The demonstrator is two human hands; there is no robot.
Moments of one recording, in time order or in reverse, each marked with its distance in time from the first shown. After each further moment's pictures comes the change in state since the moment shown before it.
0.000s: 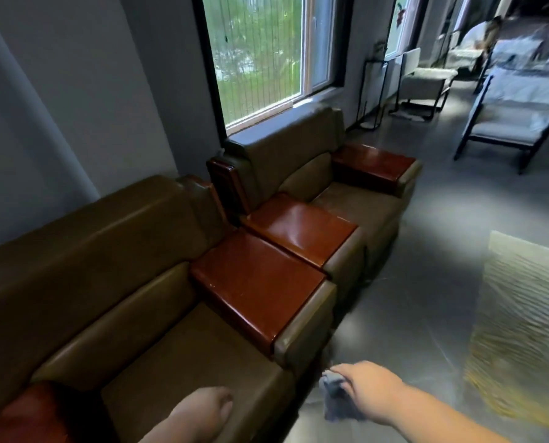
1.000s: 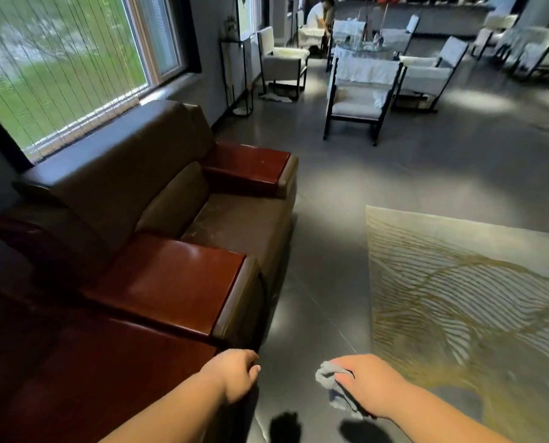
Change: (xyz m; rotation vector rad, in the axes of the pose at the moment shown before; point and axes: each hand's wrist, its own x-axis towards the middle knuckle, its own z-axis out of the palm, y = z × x) left_hand 0.322 0.400 -0.104 0.277 -0.185 0.507; right_hand 0.073 0.283 -0.158 0.541 0.172 0.402
